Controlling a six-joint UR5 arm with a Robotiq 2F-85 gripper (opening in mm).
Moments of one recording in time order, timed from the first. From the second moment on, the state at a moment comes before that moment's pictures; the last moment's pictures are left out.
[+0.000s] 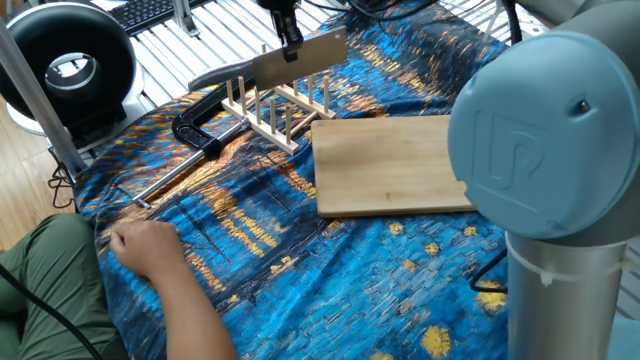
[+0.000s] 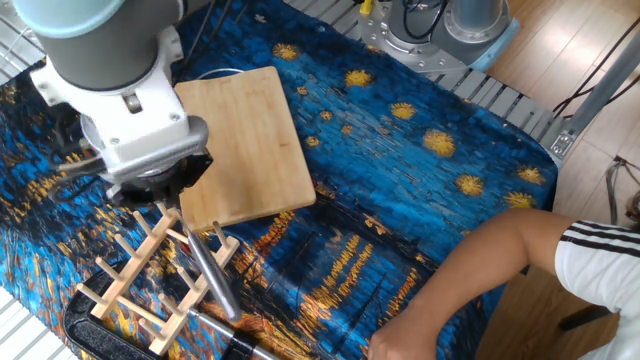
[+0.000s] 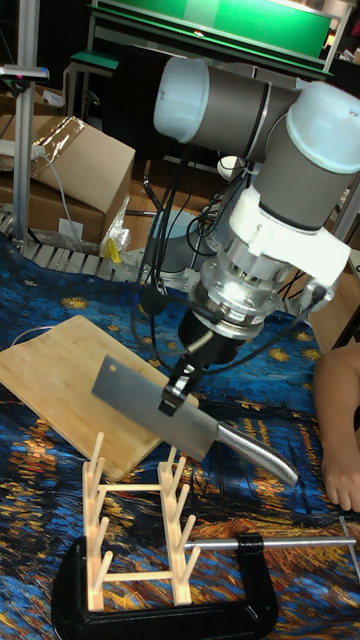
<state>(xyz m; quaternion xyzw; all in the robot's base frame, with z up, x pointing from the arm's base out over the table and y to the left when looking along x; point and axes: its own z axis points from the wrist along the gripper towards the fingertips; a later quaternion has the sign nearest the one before) 0.658 0.000 0.190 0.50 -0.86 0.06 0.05</state>
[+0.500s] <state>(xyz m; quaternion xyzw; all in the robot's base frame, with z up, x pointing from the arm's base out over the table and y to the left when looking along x) 0.683 -0.012 0.195 0.35 -0.93 0.11 -0.01</state>
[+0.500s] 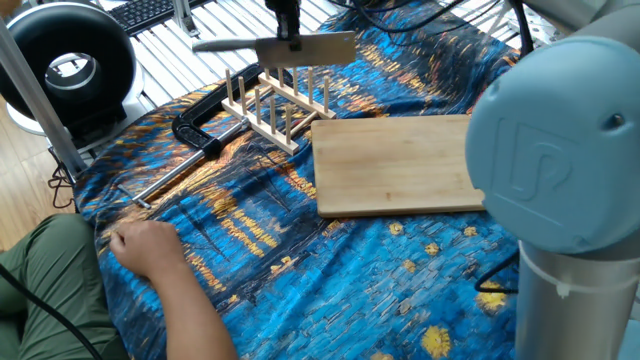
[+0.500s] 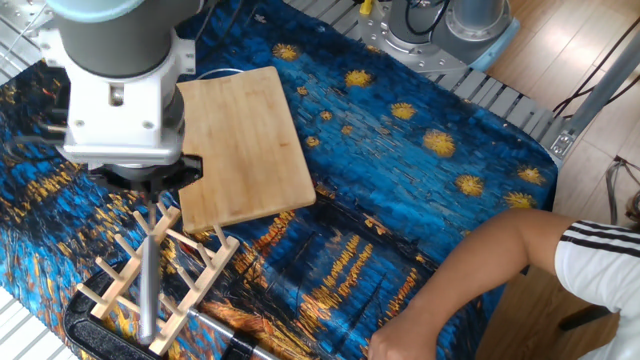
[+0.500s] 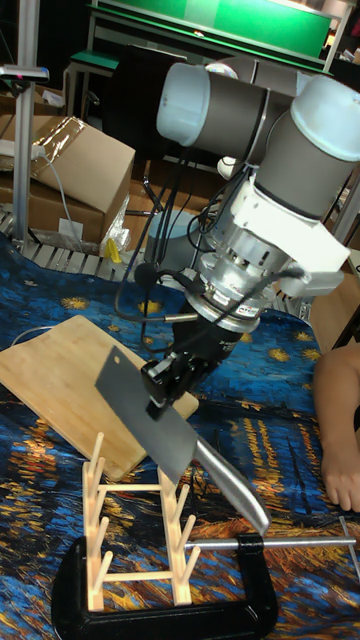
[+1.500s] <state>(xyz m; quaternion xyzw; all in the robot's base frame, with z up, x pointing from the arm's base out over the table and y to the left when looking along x) 0.639 0.010 0.202 0.22 -0.97 0.04 -0.06</state>
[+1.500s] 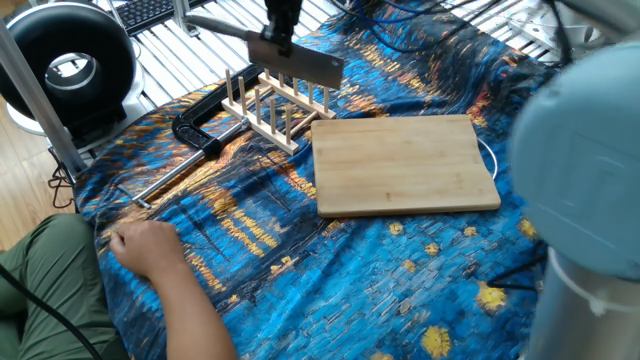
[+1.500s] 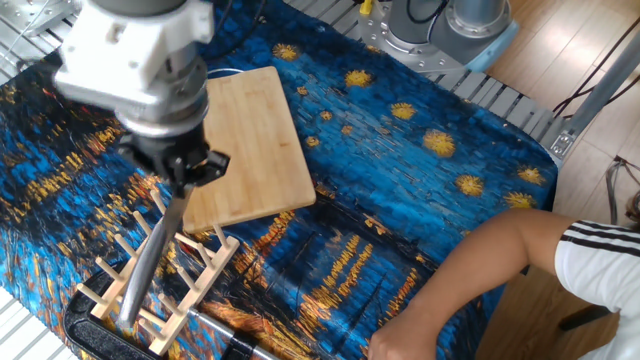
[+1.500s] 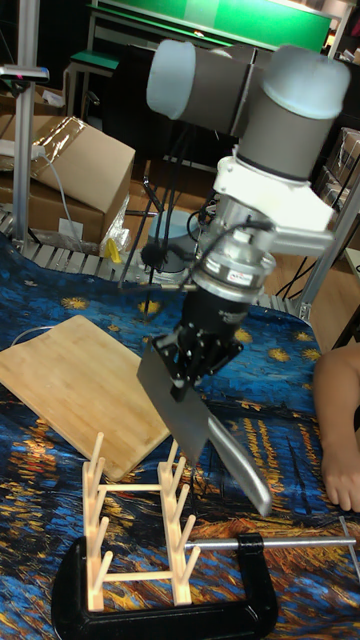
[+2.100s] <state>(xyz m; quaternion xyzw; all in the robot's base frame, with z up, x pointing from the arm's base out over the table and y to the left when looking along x) 0.620 0.008 0.200 0.21 -0.98 0.04 -0.04</state>
